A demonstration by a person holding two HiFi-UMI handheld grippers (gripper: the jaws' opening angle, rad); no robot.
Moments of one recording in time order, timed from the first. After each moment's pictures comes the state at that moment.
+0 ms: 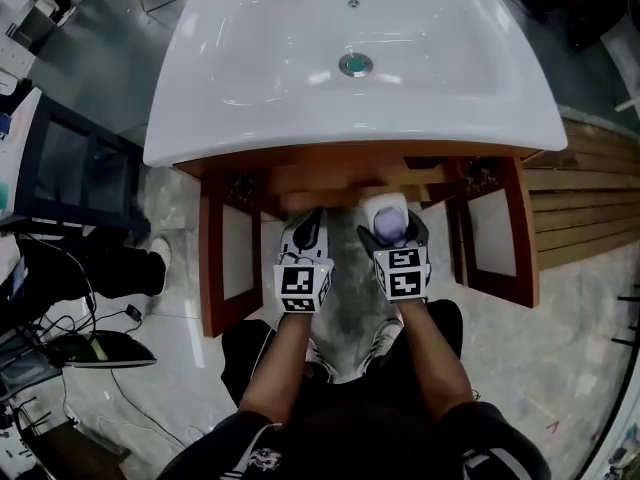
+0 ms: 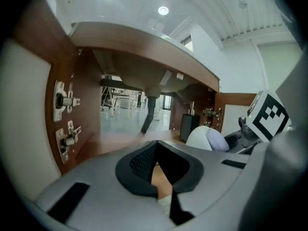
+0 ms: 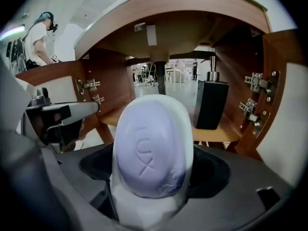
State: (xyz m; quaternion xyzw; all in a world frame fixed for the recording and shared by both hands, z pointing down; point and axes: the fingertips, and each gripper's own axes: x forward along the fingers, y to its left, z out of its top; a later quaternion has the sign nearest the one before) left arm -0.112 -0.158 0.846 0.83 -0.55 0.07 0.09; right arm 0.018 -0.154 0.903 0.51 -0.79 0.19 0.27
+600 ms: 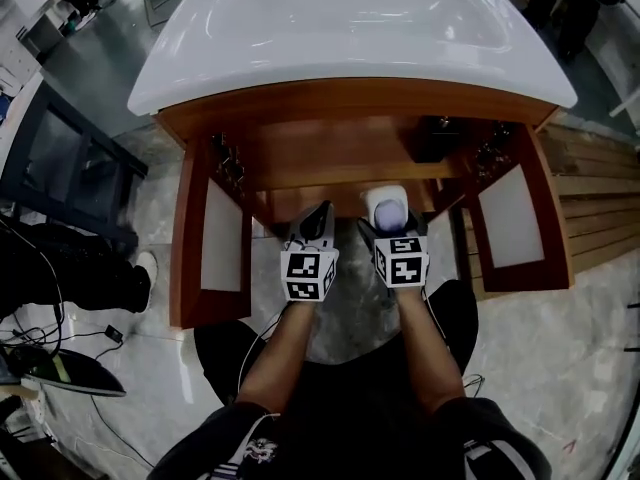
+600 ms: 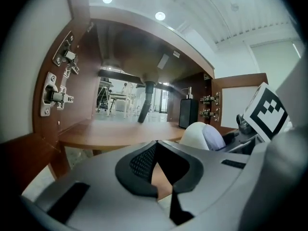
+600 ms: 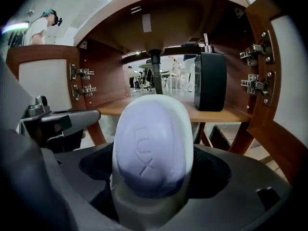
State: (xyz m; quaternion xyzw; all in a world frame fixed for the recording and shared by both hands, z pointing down) left arm -0.097 -0.169 0.930 0.84 -0.54 0.04 0.07; right arm 0.021 -0.170 0.974 0.54 -0.79 0.17 0.23
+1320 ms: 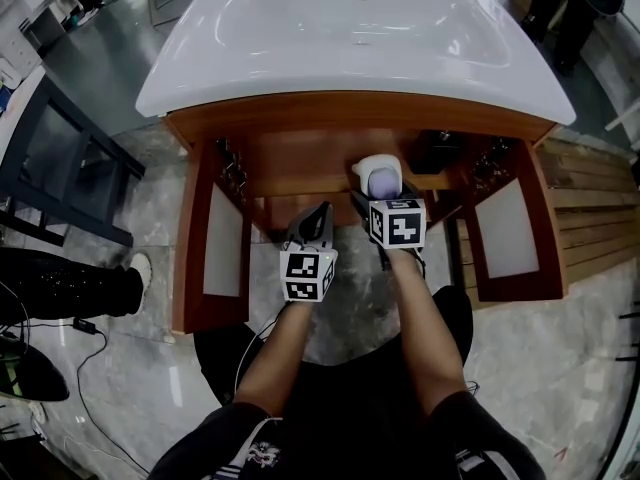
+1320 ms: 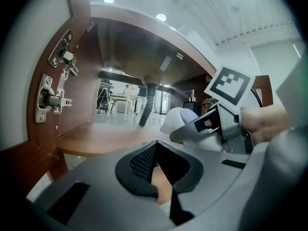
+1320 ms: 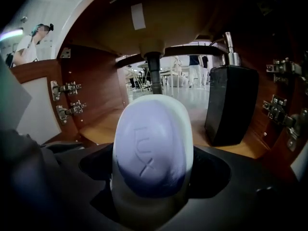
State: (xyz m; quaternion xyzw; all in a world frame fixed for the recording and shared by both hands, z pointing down) left arm -0.100 -0.183 0.920 0.84 -0.54 0.03 0.07; right arm 0.001 -0.242 0.925 0.53 -0.80 0.19 0.23
